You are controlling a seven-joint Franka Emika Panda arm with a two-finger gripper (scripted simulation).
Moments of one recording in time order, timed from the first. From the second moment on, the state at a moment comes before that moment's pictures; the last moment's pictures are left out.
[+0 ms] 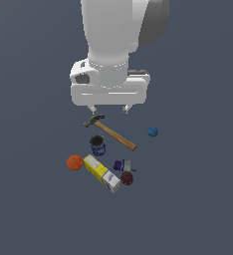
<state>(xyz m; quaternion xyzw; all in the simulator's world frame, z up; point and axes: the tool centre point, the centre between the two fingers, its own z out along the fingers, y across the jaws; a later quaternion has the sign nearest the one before) 0.009 -0.020 0.321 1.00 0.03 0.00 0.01</state>
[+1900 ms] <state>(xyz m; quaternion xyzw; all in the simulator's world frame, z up) 0.112 0.029 0.134 0.85 0.52 0.00 0.01</state>
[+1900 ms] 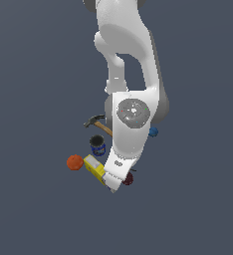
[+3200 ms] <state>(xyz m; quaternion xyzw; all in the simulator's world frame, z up) 0.125 0.045 0.062 0.78 0.62 0.00 0.00</state>
